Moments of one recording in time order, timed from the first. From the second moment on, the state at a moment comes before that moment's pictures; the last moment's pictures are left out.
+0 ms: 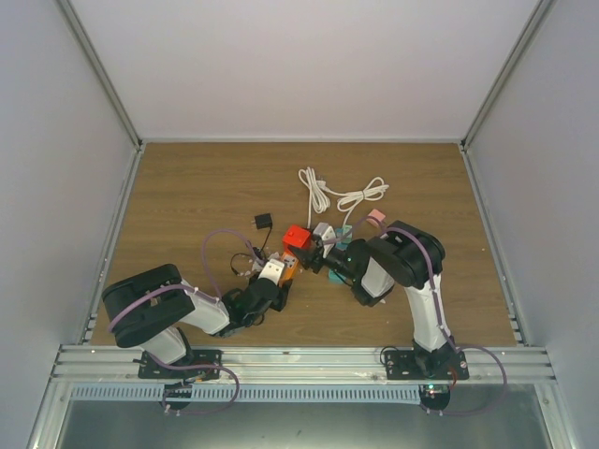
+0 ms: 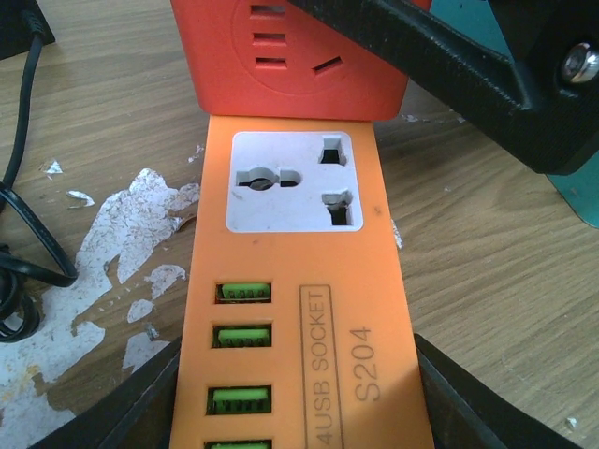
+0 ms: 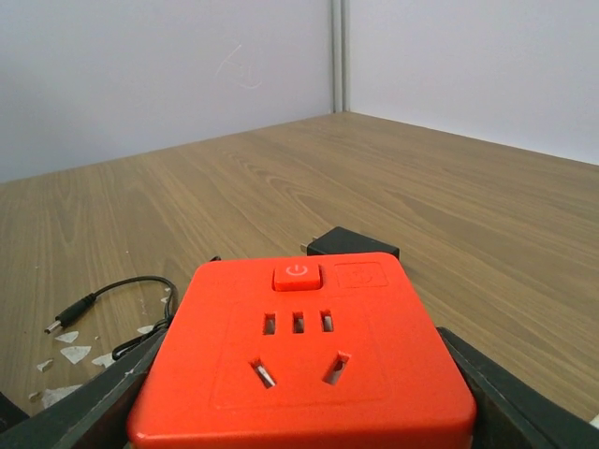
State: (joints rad) left arm -1.02 1.57 0.27 0.68 -0.42 -0.42; right arm 0.66 2.16 0.50 1.57 -0.37 0.03
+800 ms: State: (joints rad) left arm -1.05 1.56 0.27 0.70 -0.29 -0.38; right arm 0.68 1.58 0.22 1.15 -0.30 0.00
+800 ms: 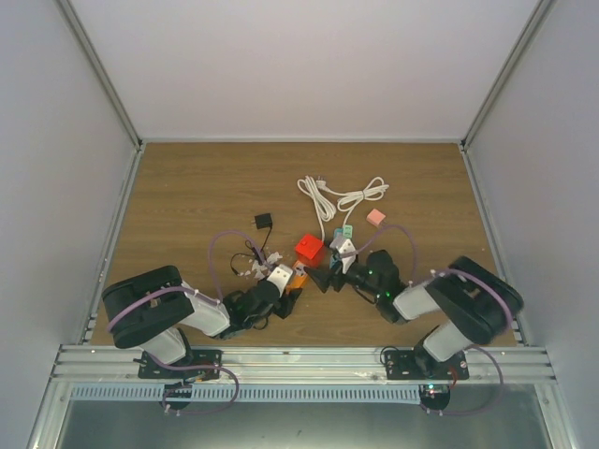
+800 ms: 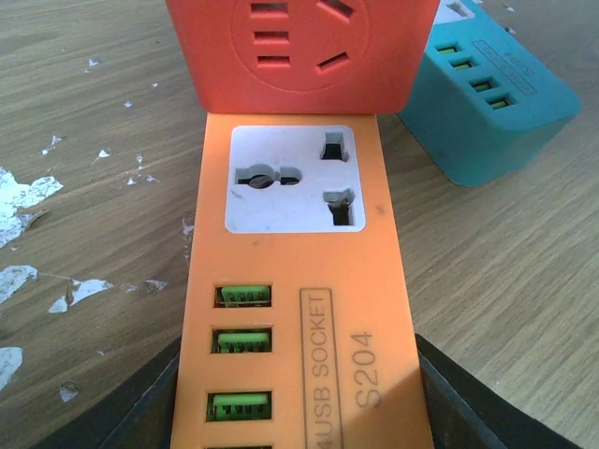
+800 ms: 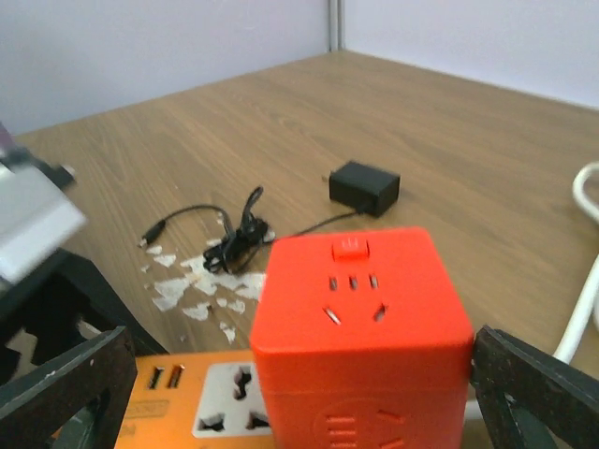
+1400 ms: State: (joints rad) left arm -1.04 1.56 0.27 0.70 -0.30 -0.42; right arm 0.69 1.30 0.31 0.81 -0.25 0.04
